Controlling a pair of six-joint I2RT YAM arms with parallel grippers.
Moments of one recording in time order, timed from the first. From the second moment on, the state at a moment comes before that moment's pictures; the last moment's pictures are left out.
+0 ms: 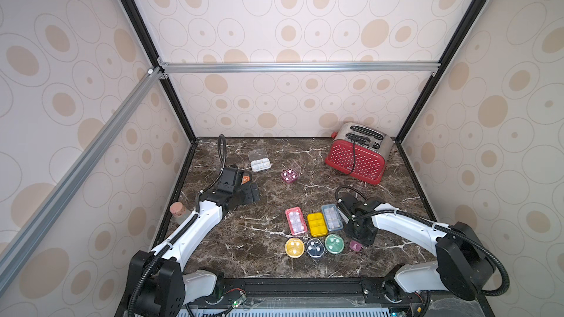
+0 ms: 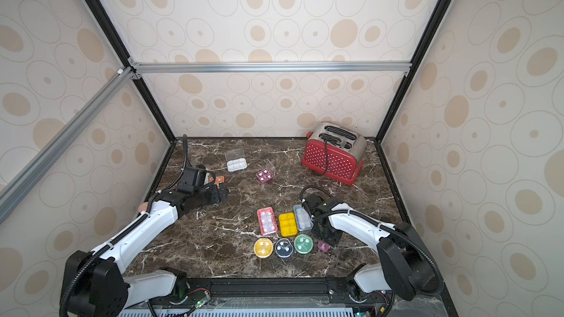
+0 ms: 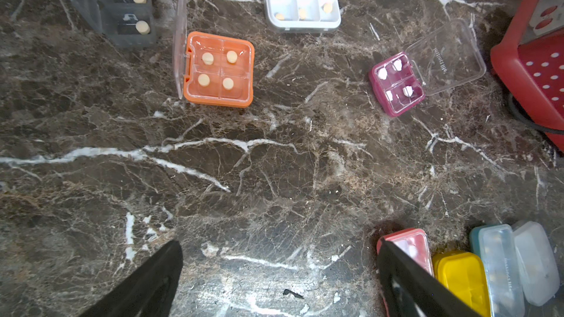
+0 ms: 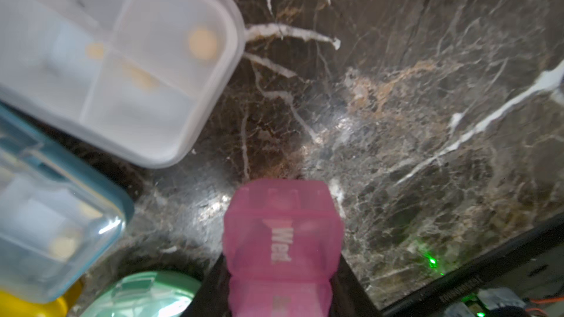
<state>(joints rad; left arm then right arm) -0.28 1.23 0.86 -0.54 -0.03 -0.47 0.60 1.37 0.75 -0.97 0.15 1.19</state>
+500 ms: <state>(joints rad) -0.28 1.23 0.86 -0.54 -0.02 -0.46 0.60 1.34 0.64 -0.80 0.14 1.38</state>
